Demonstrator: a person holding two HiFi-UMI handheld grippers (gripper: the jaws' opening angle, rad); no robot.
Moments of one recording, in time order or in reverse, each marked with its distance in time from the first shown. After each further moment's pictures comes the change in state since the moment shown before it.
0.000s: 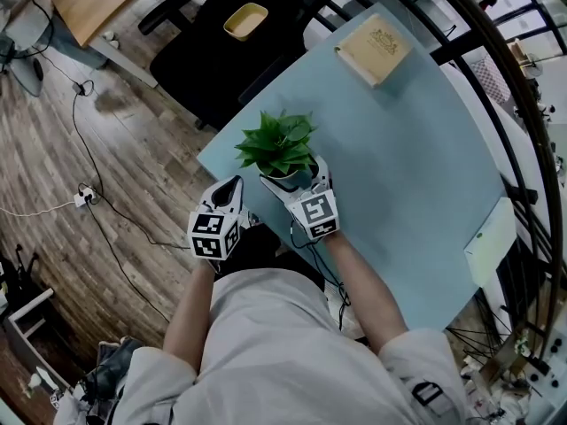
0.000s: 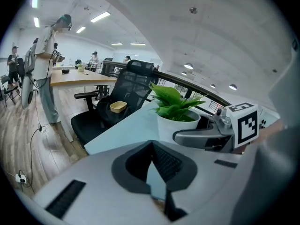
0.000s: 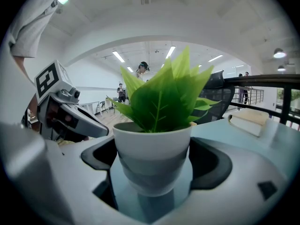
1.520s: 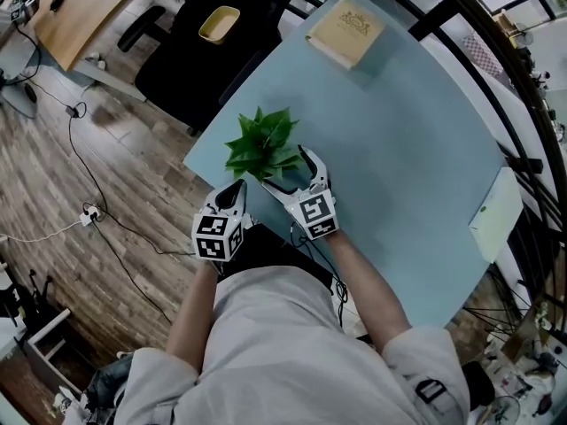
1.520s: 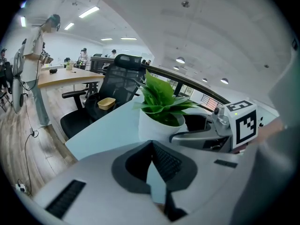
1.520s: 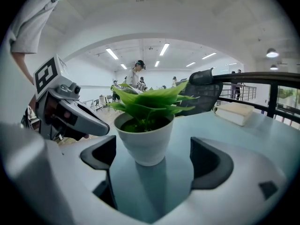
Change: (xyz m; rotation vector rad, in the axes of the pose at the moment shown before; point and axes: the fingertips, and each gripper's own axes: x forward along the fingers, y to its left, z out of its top) left arm 0.012 -0.043 -0.012 0.068 0.067 -0.077; right arm -0.038 -0.013 -0.027 0.042 0.045 -0.072
